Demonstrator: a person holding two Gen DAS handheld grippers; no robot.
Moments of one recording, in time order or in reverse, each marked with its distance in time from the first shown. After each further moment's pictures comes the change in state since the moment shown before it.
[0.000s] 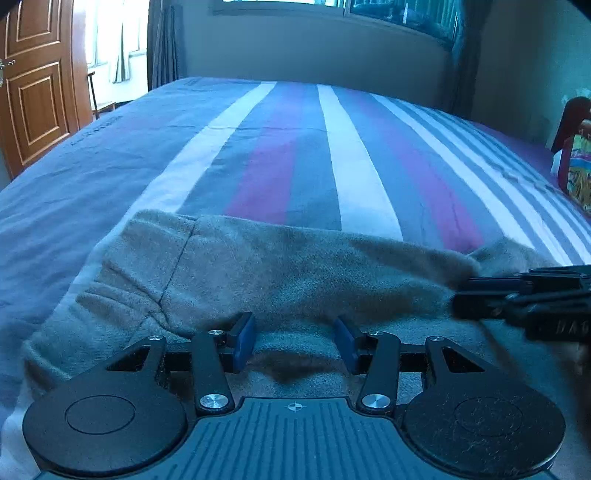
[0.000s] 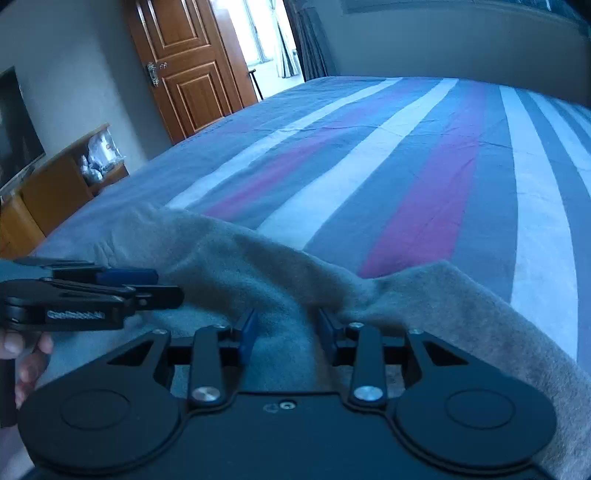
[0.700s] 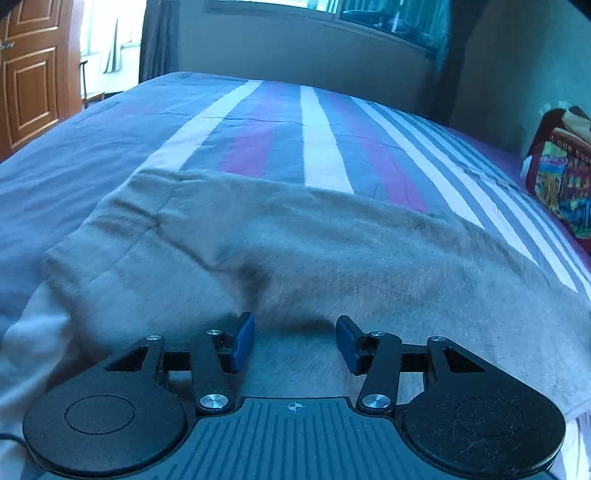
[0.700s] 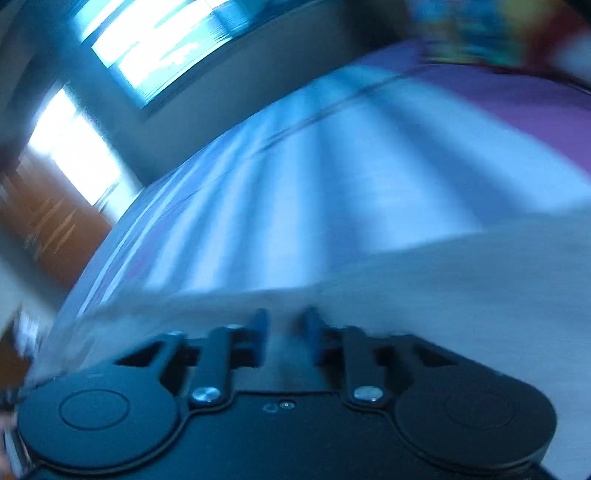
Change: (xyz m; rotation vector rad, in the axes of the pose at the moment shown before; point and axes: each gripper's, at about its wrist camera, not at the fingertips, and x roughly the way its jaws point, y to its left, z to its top) left arm -0.045 -0.003 -0.048 -0.028 0.003 -0.080; right arm -0.276 -0.221 -0.176 0.638 -0.280 -0.293
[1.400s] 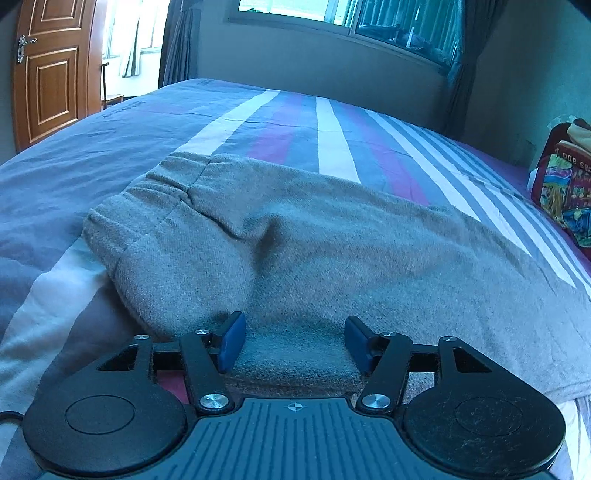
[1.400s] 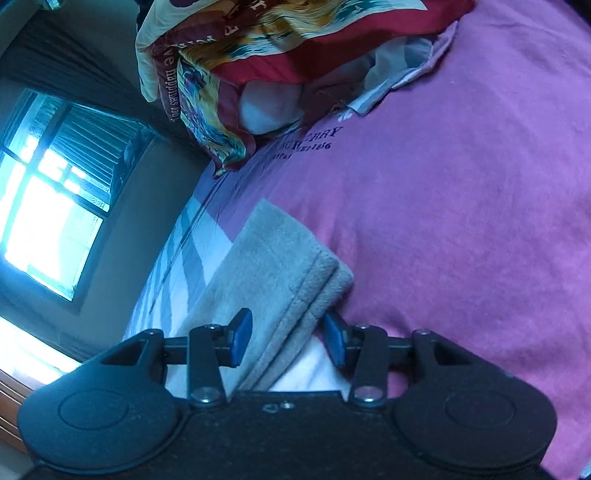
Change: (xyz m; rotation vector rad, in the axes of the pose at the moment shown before) left arm -0.023 0.000 -0.036 -0.034 -0.054 0.036; right arm -0.155 -0.143 -0.068 0.537 -0.326 -0.136
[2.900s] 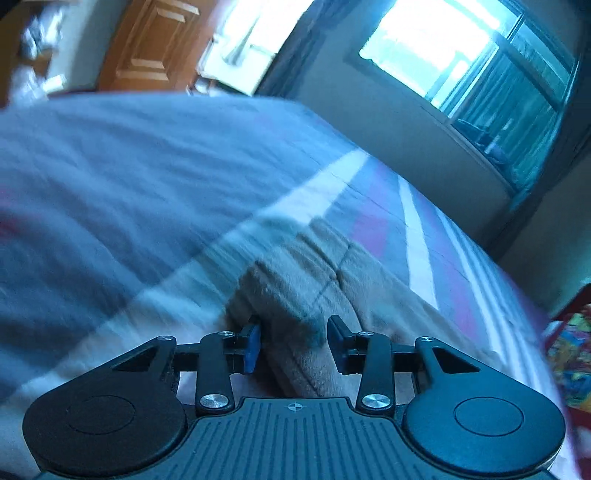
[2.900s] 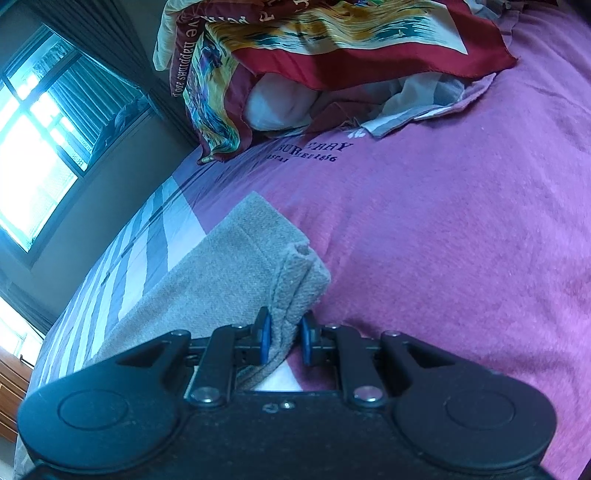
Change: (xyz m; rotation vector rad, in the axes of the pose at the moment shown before) left arm -0.011 0.105 0.017 -0.428 -0.148 0.074; right arm 0.013 0.009 -0.007 -0.215 -0.025 -0.132
